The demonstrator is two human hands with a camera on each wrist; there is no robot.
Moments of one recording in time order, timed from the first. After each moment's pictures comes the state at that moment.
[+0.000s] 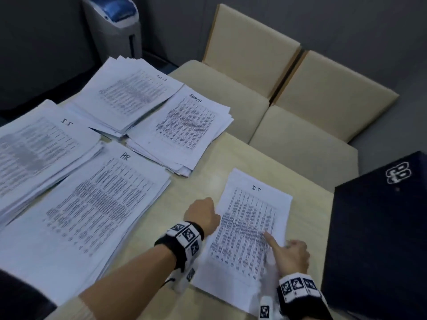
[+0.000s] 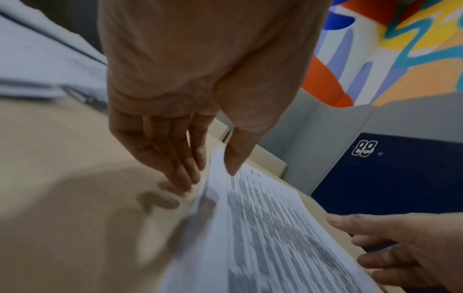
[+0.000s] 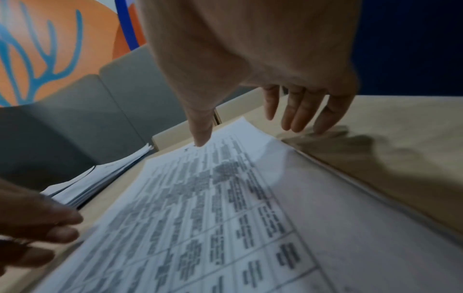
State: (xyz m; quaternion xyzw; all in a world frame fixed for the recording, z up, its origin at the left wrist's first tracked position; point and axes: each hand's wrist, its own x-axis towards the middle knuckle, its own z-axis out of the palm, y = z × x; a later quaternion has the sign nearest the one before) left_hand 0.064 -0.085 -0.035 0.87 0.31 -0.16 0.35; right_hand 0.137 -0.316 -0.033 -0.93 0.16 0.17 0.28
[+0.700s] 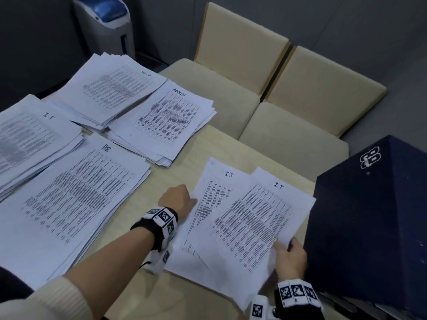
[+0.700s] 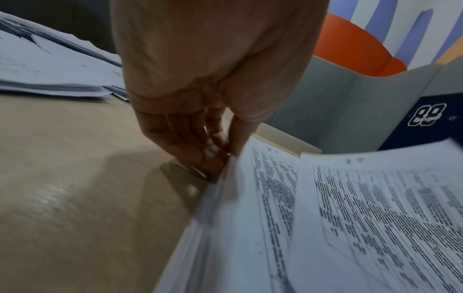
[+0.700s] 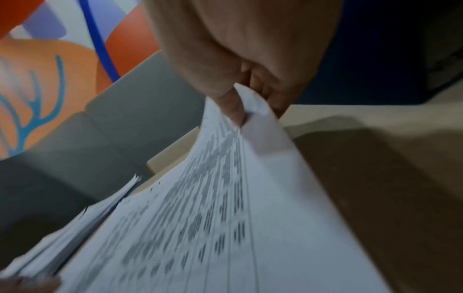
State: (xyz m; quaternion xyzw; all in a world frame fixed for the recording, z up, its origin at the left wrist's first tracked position) left_hand 0.067 -0.089 -0.046 0.87 0.37 -0.11 0.33; right_hand 0.137 -0.387 -0.021 -0.89 0.14 0.13 0.43
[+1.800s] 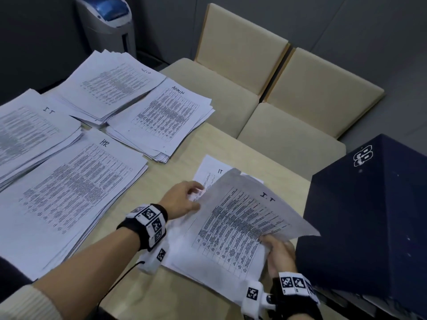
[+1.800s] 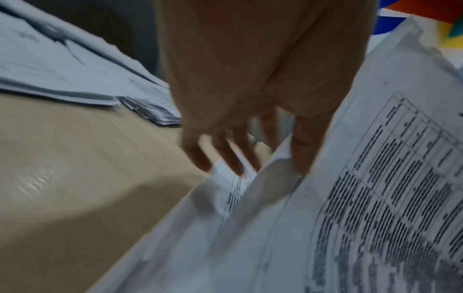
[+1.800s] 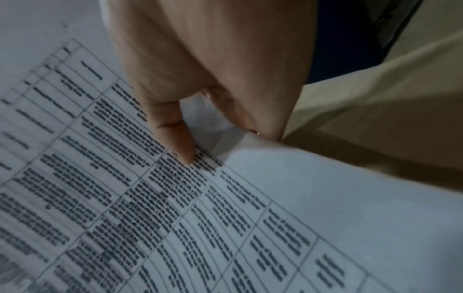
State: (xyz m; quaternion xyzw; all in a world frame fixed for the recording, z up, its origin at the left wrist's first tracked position) left_hand 0.056 -0.100 -0.032 0.83 0.24 -0.06 0.51; right_hand 0.135 -0.385 -0.017 -0.69 0.16 0.24 0.66
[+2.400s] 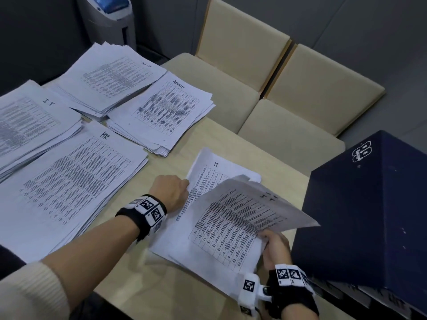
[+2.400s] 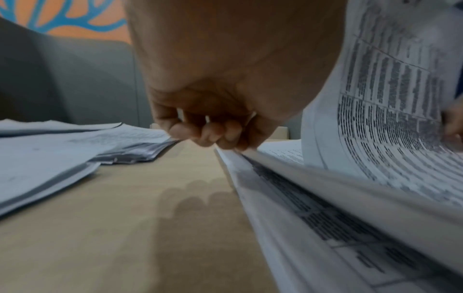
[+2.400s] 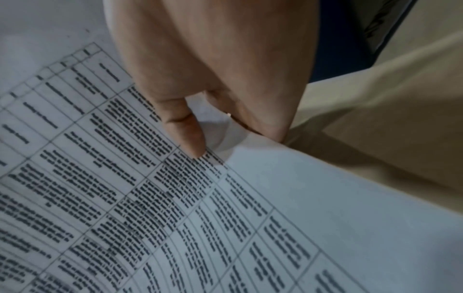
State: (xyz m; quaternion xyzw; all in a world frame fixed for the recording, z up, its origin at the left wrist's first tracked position) left_hand 0.048 -0.091 -0.033 0.98 0.16 -0.08 0.07; right_hand 0.134 -0.382 -0.030 -0.69 0.25 0.24 0.63
